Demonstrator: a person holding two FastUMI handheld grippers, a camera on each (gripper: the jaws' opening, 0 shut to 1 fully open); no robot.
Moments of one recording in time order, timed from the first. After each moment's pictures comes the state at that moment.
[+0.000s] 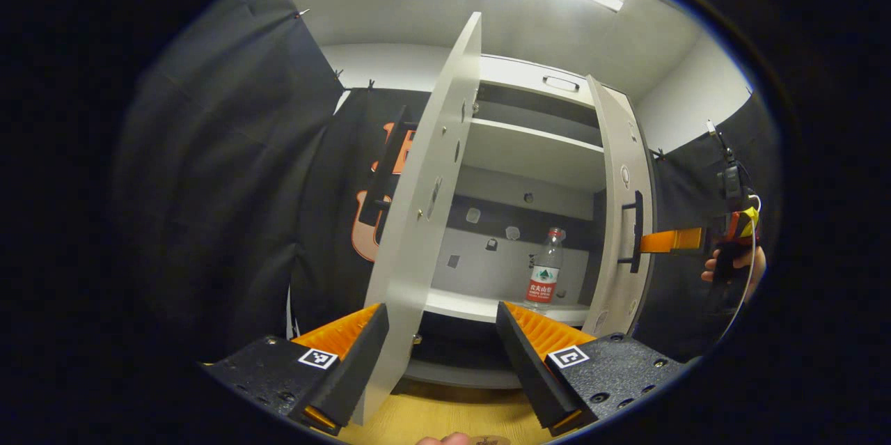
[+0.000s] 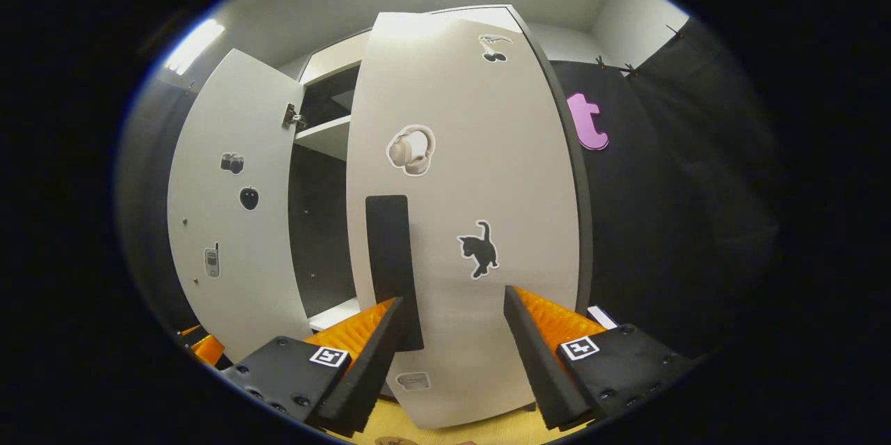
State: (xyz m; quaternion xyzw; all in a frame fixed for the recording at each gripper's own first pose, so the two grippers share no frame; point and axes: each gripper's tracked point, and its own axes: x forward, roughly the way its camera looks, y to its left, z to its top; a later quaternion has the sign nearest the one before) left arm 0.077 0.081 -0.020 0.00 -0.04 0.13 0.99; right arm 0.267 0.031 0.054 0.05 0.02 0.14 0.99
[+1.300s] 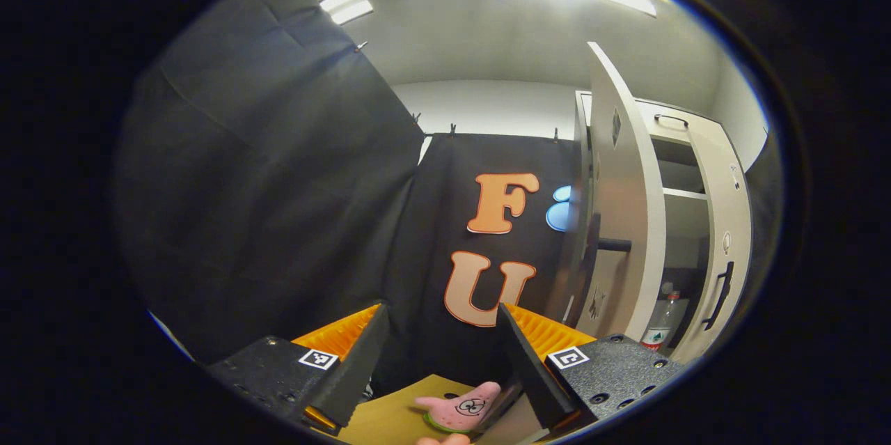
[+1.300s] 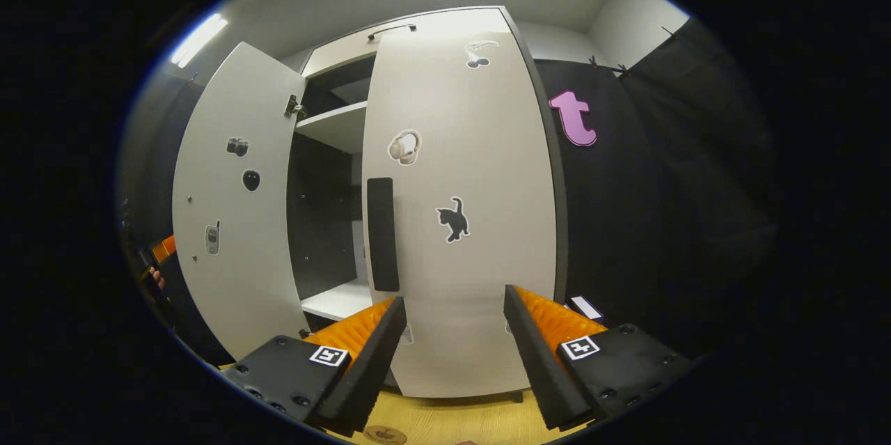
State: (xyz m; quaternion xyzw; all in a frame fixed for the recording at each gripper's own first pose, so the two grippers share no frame) left arm 0.106 0.238 0.089 0.03 -0.11 0.28 0.95; right arm 0.217 0.000 0.028 0.04 0.03 0.11 0.99
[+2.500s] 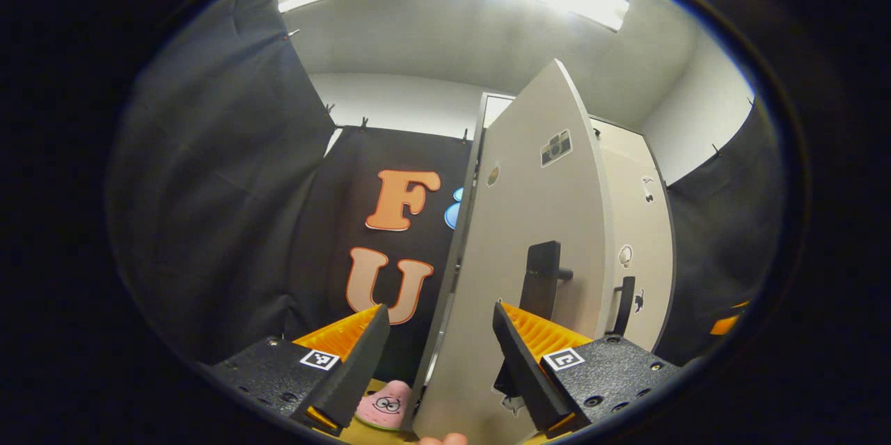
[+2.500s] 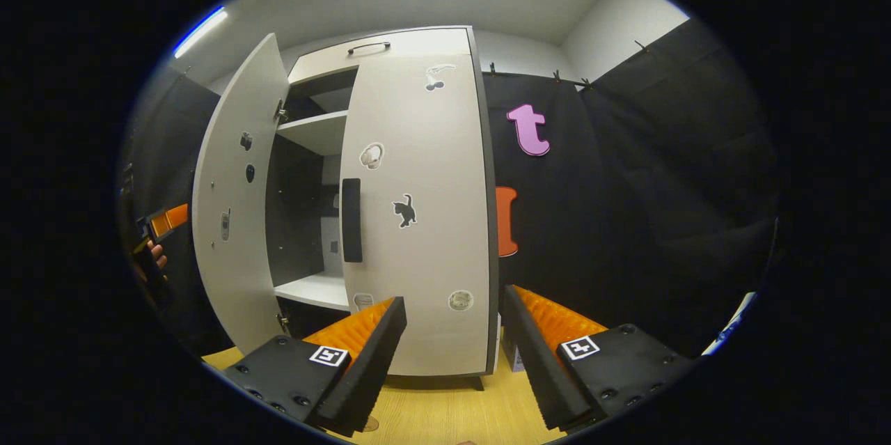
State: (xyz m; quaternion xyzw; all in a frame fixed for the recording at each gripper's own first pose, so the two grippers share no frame) left arm 0.164 0.121 0.092 0.01 -0.10 0.09 0.99; right arm 0.151 -0.062 0.028 0.02 0.02 0.03 1.00
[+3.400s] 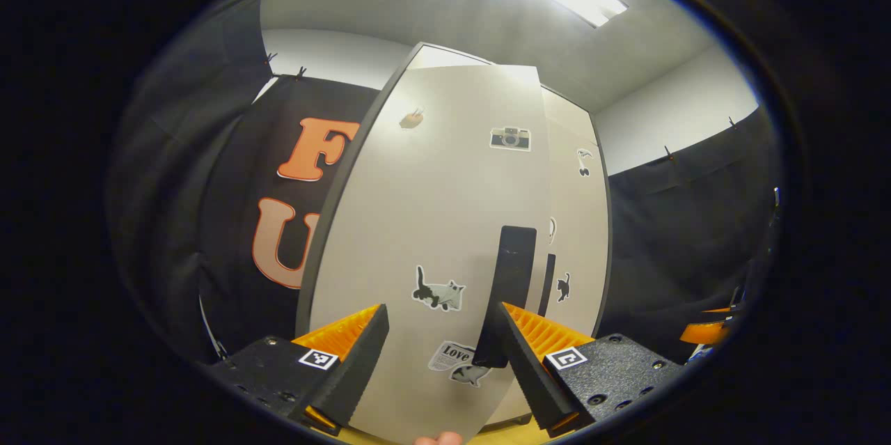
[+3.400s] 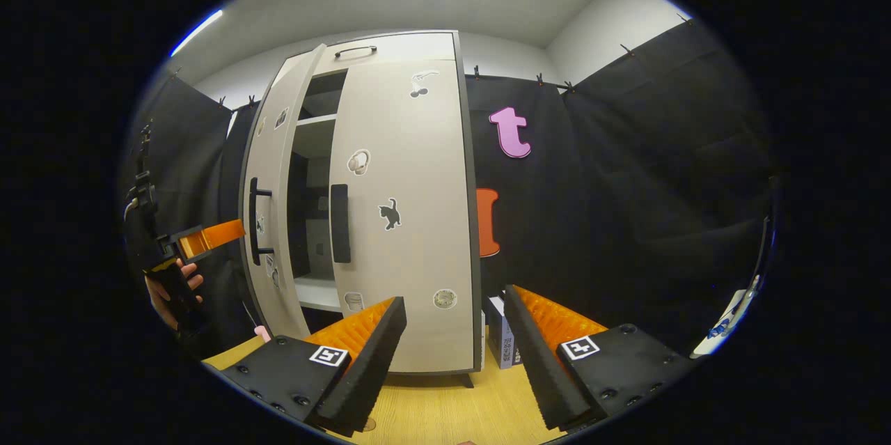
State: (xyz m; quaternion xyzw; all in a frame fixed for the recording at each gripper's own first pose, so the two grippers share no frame) left arm 0.241 0.012 0.031 -0.03 -0.03 -0.05 1.00; right arm 0.141 -0.074 0.030 0.02 0.02 -0.01 1.00
